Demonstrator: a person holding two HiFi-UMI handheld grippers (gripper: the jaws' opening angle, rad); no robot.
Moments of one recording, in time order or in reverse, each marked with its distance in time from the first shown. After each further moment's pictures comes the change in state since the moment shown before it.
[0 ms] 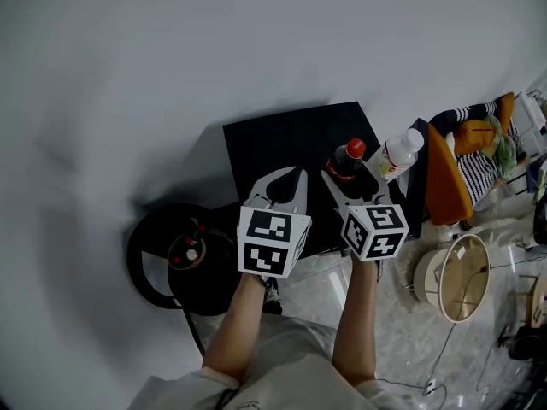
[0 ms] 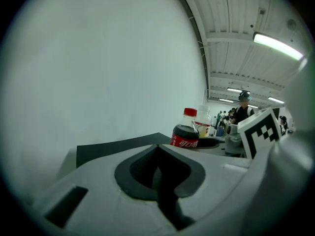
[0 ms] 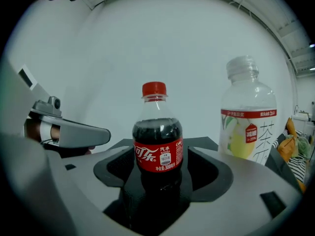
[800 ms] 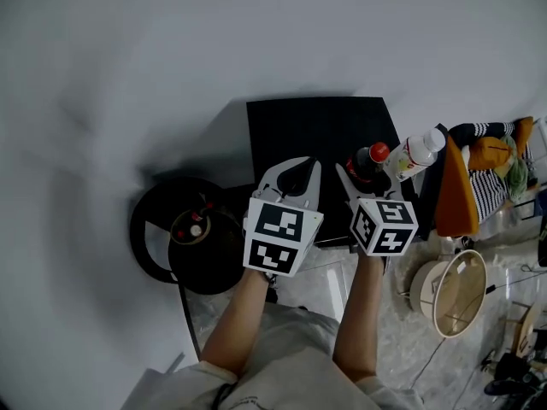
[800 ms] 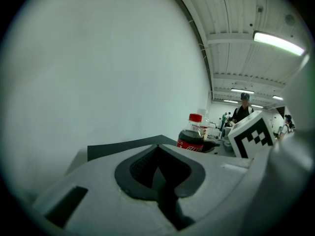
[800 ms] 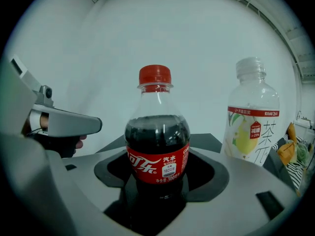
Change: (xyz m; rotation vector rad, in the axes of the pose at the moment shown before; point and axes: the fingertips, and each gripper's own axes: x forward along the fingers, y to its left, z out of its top) left arm -0.028 -0.002 0.003 0.014 -0.028 0.057; right arm -0.002 0.011 -0.009 -0.045 0.067 0.012
